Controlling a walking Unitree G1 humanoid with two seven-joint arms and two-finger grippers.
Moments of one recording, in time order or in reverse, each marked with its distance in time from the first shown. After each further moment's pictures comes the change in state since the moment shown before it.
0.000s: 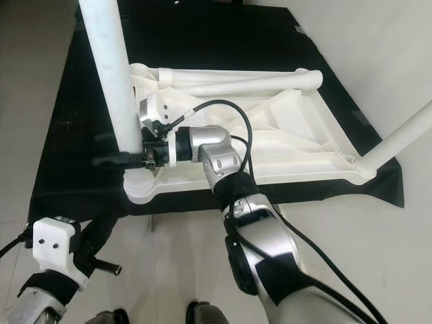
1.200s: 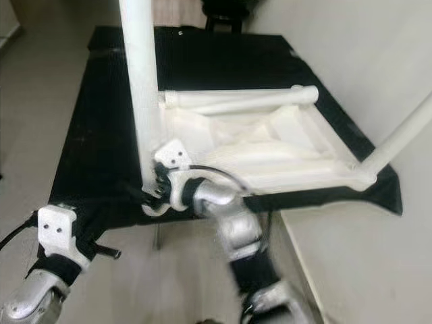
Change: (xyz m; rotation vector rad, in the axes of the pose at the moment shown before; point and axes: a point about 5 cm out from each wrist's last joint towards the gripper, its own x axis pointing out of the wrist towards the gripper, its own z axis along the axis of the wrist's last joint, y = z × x) left arm 0.018 0.020 -0.011 0.008 0.002 0.030; right arm -0.016 0.046 -0.024 -0.037 0.179 -0.047
